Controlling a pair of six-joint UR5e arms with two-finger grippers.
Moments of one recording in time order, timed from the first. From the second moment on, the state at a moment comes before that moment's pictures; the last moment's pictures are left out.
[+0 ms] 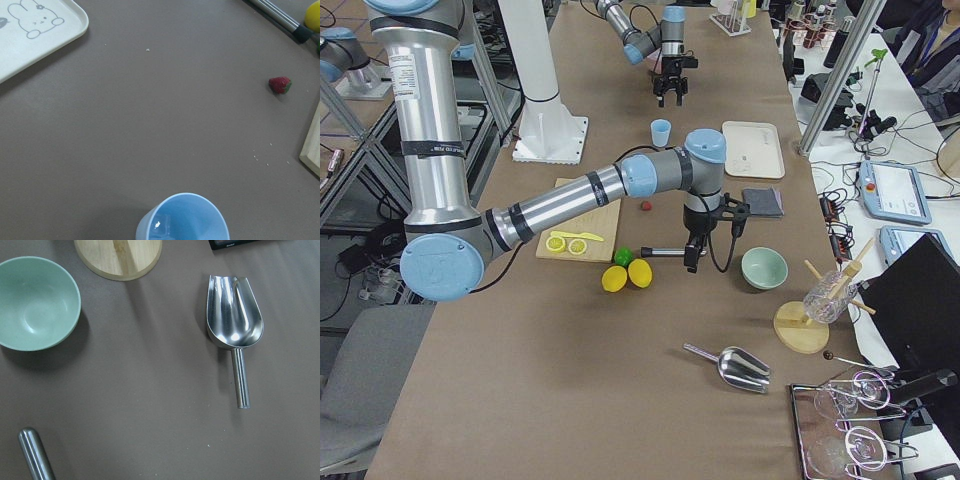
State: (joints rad) left arm -0.68 -2.16 -1.59 -2.27 -2.19 -0.55; right arm 1.33 -1.49 1.91 -1.76 2.10 0.66
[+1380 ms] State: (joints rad) left arm -1.10 -1.78 -1.61 -2.27 -2.58 0.04; right arm 1.29 -1.49 1.90 -1.76 2.13 0.66
